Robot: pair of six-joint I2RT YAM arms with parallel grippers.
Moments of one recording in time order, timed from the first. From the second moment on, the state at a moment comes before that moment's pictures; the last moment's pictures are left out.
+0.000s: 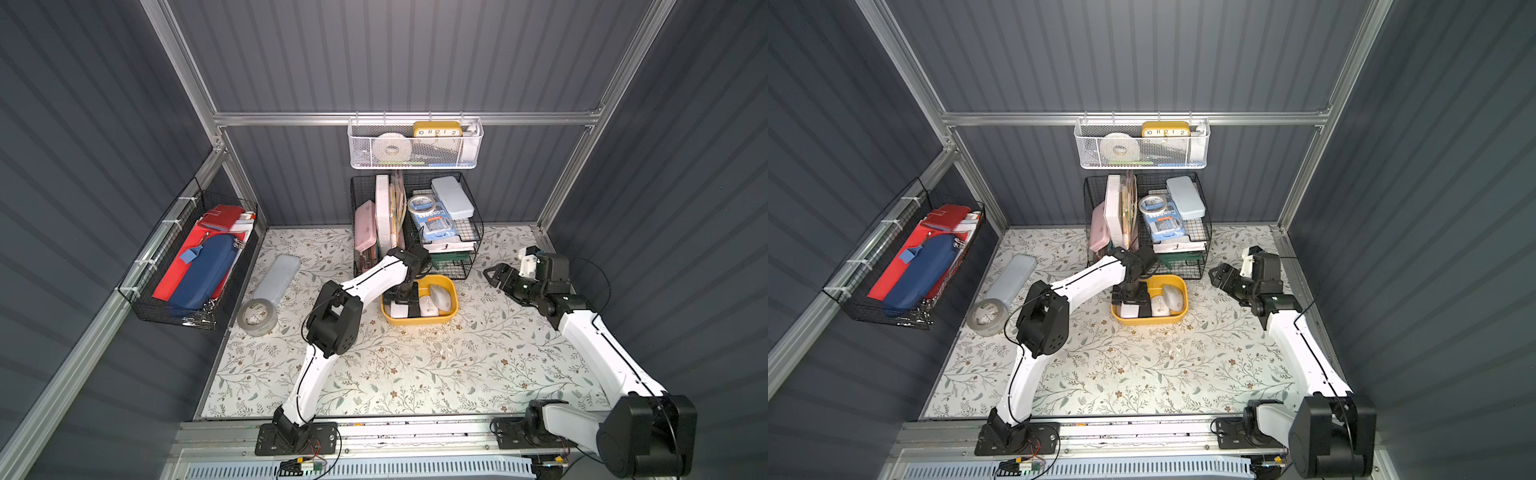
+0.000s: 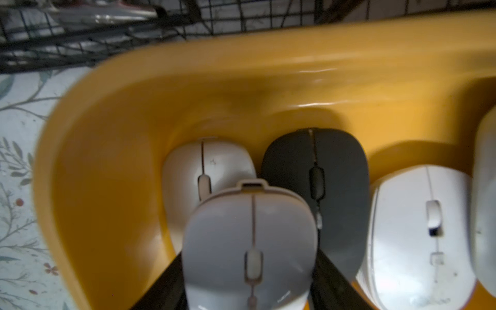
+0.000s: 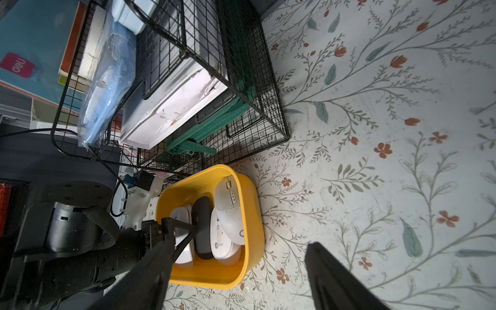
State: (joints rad) left arm -0.73 2.28 1.96 -1.15 -0.10 -0.62; right arm 0.00 1.19 0.87 -0.35 -0.37 0.59
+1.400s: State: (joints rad) left arm -0.73 1.77 1.66 -1.27 -0.15 -0.70; right arm 0.01 1.19 0.87 -0.33 -0.42 0.60
